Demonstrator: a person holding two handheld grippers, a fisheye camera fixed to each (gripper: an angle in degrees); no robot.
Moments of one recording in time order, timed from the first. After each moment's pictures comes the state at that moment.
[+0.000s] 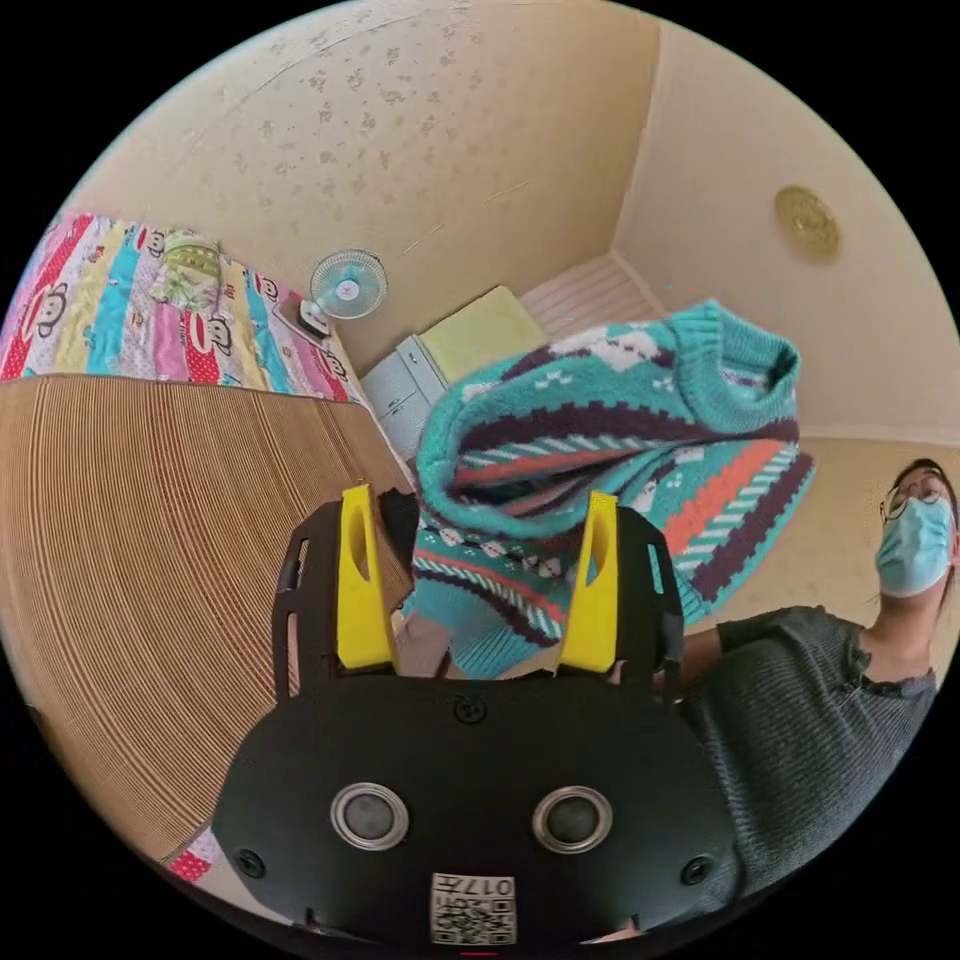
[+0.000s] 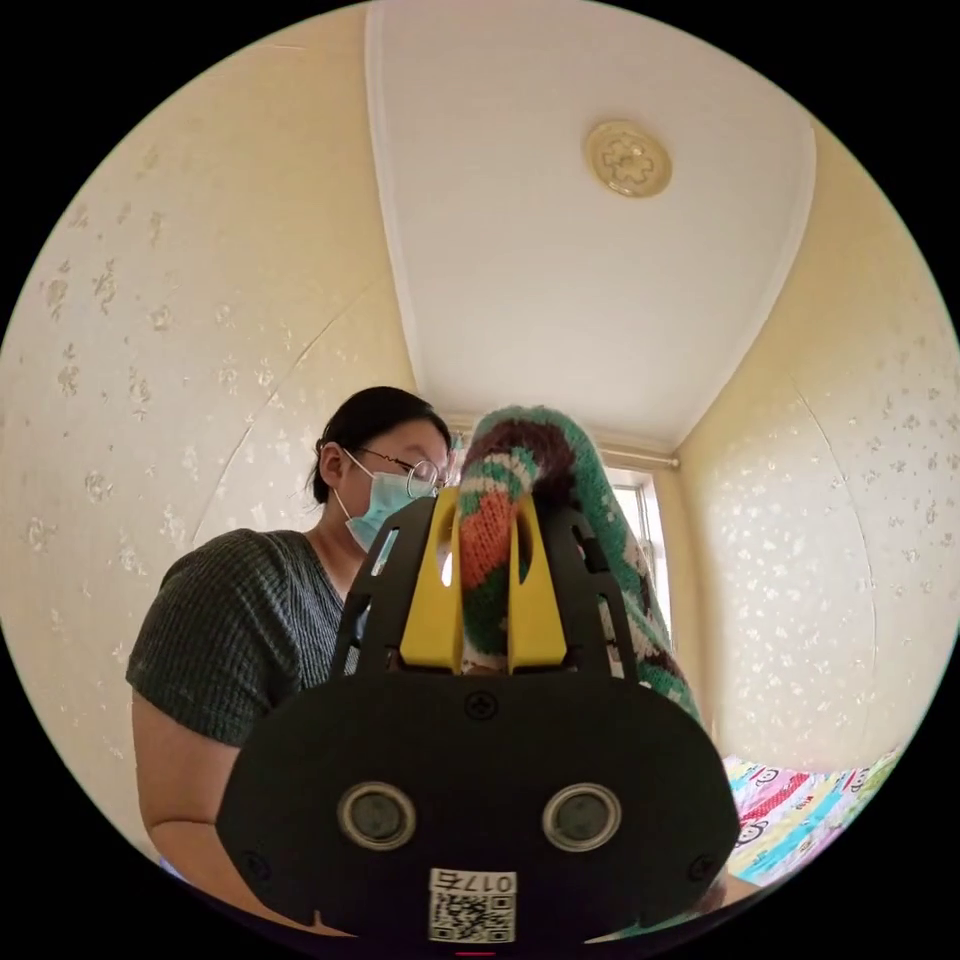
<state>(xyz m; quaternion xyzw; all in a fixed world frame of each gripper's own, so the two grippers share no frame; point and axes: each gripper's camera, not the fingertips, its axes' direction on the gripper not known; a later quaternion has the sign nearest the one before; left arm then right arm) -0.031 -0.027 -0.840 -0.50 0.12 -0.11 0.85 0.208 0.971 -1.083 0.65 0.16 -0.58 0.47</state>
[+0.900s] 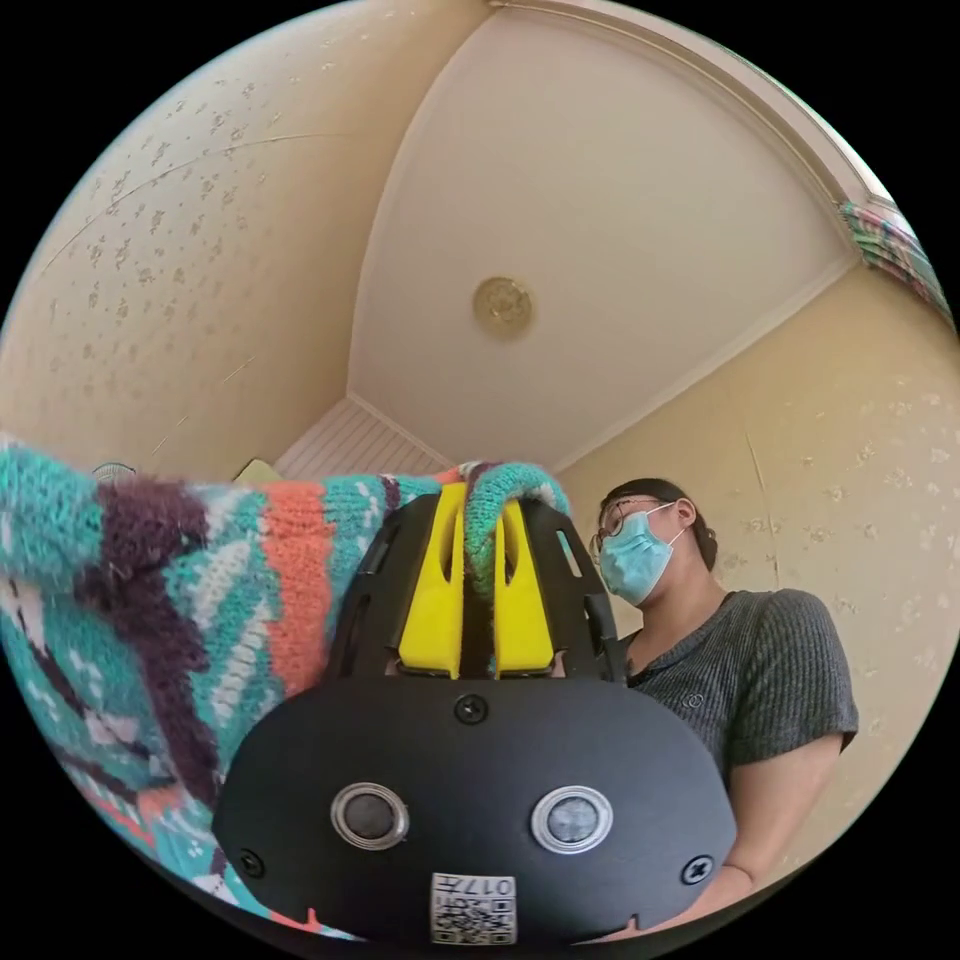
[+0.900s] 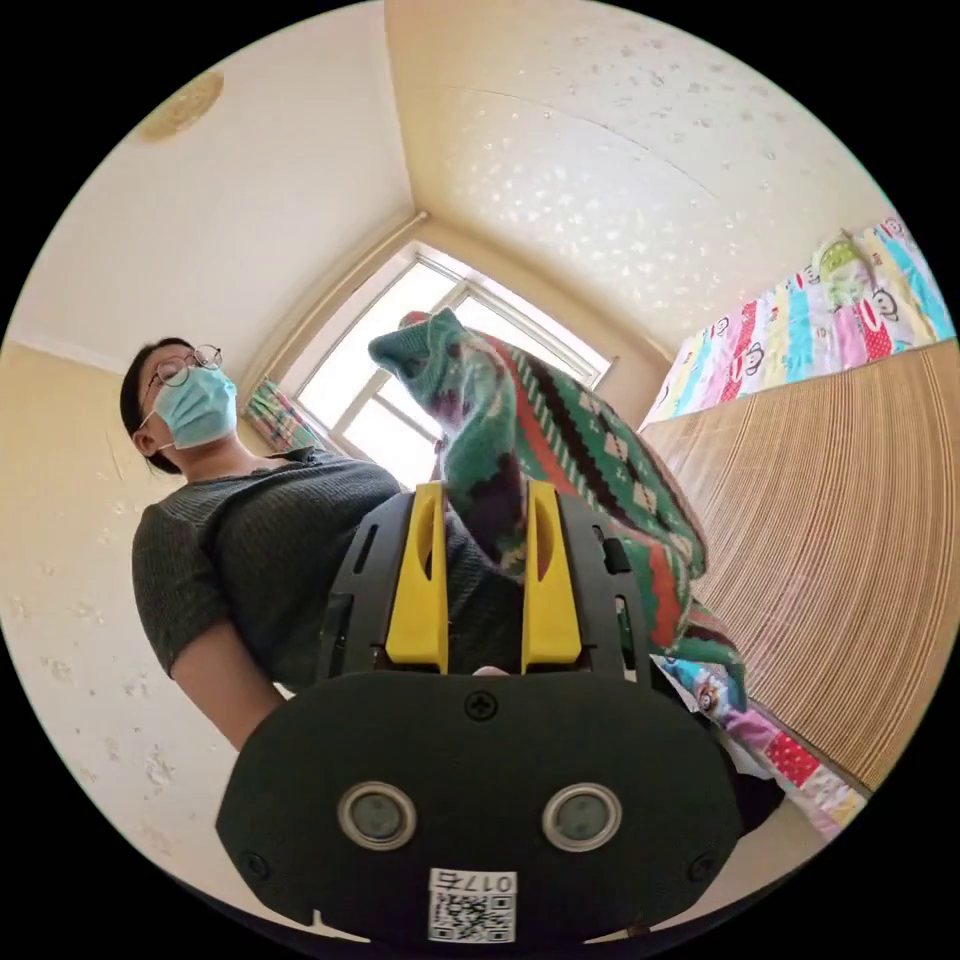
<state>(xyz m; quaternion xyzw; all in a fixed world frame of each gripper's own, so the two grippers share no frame) 0.056 -0.160 -1.000 -0.20 0.46 -0.08 0.86 0.482 0.871 -1.044 0.59 -0.01 -0.16 0.79</state>
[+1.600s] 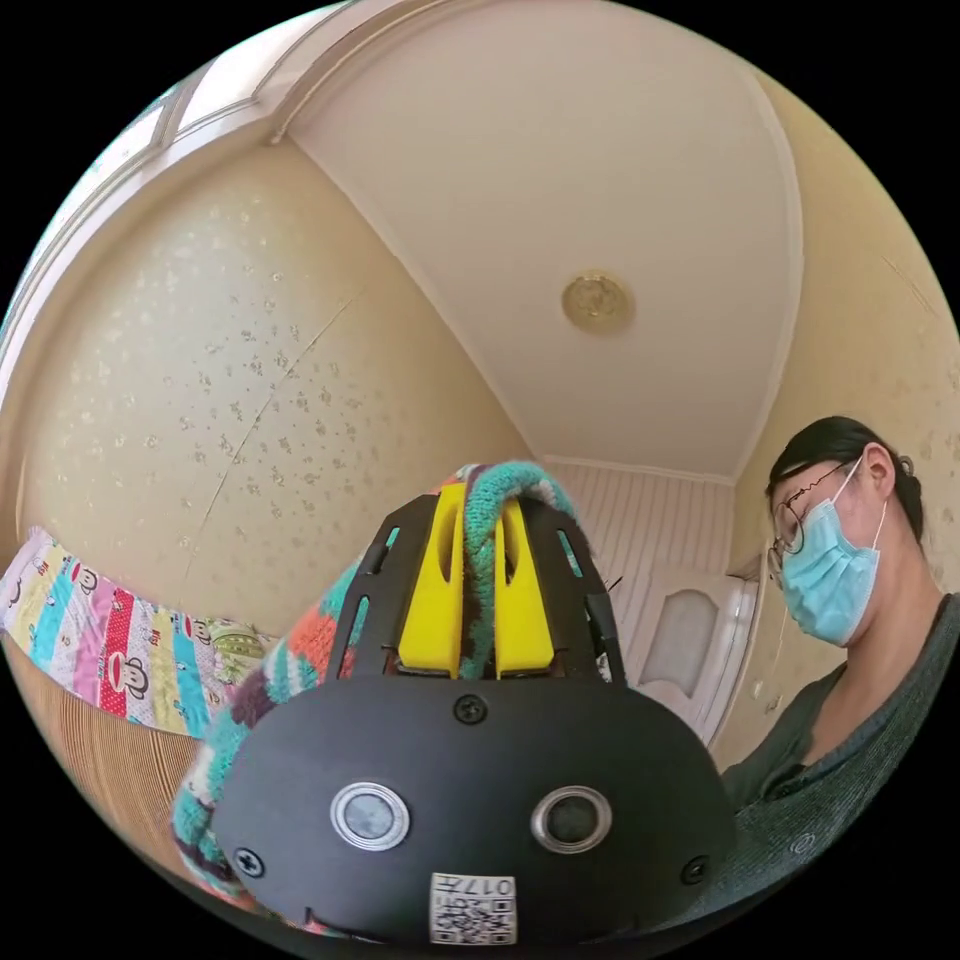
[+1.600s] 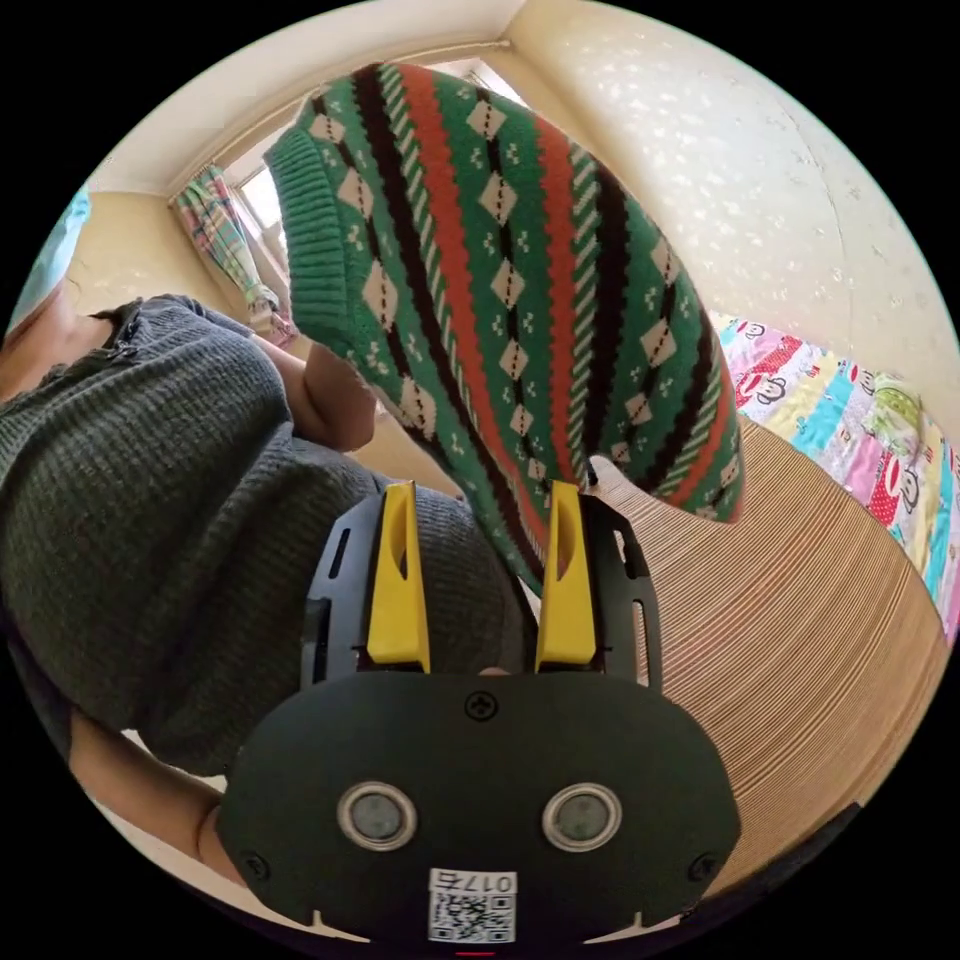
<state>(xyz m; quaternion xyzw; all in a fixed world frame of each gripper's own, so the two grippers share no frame) 0.205 -0.182 -1.078 -0.06 0.11 0.15 0.98 0.327 0.663 -1.010 0.39 0.30 -0.15 0.86</state>
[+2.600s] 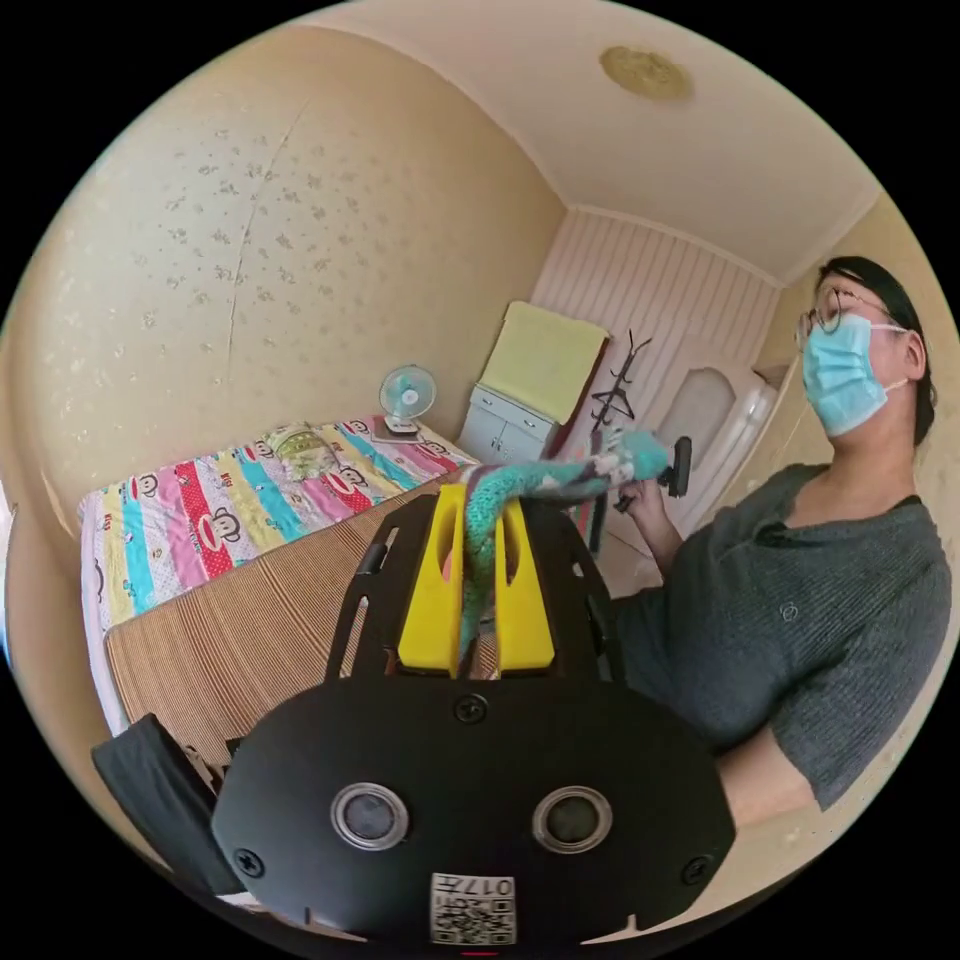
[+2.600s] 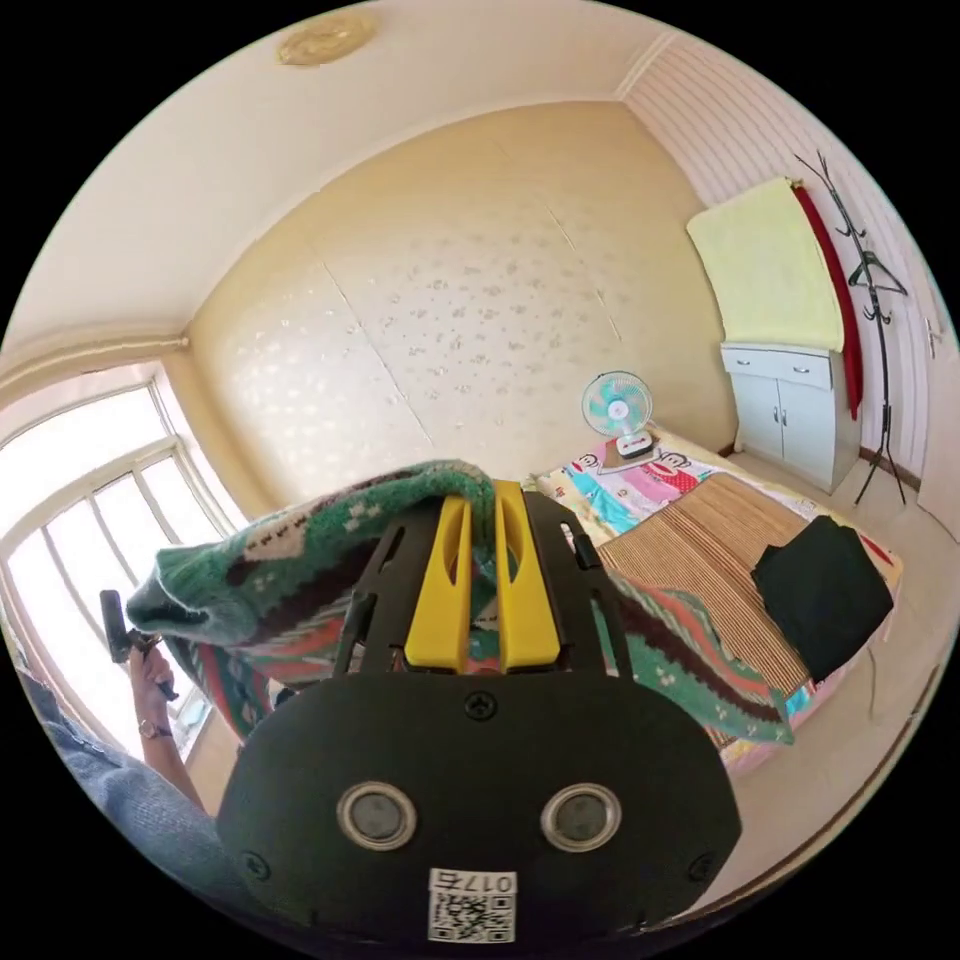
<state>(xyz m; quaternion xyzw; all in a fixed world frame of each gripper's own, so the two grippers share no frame) 0.171 -0.200 -1.029 -0.48 0.06 0.22 0.85 0.094 0.808 -1.033 0.79 0.43 0.19 0.40</state>
